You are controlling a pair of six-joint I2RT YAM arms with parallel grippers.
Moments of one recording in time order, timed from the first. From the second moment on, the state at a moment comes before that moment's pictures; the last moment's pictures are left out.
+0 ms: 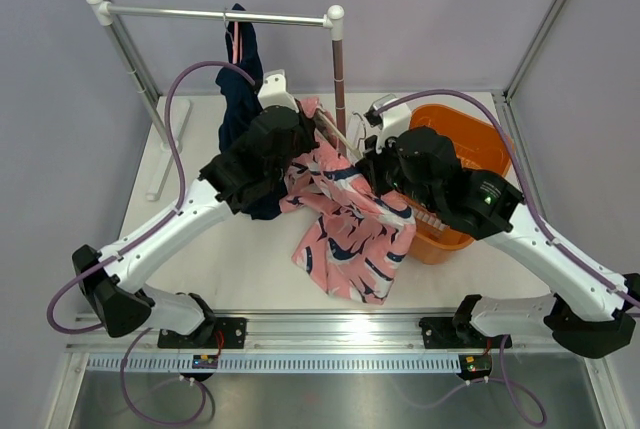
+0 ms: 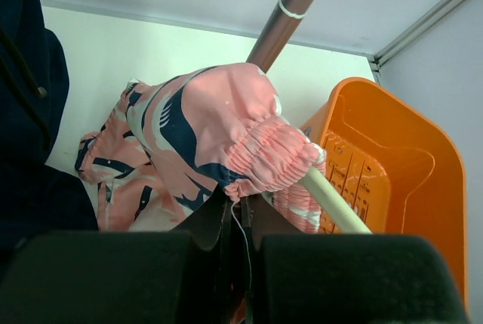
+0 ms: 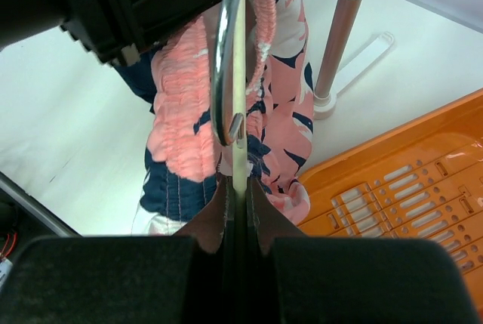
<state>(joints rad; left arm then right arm) -0.82 1.36 1.43 -0.36 -0.54 -0.57 0.95 1.20 1.52 -0.72 0.31 0.19</state>
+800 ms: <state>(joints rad) -0.73 1.45 1.48 -0.30 -0.21 -0.62 0.95 0.99 1.39 -0.72 0.36 0.19</state>
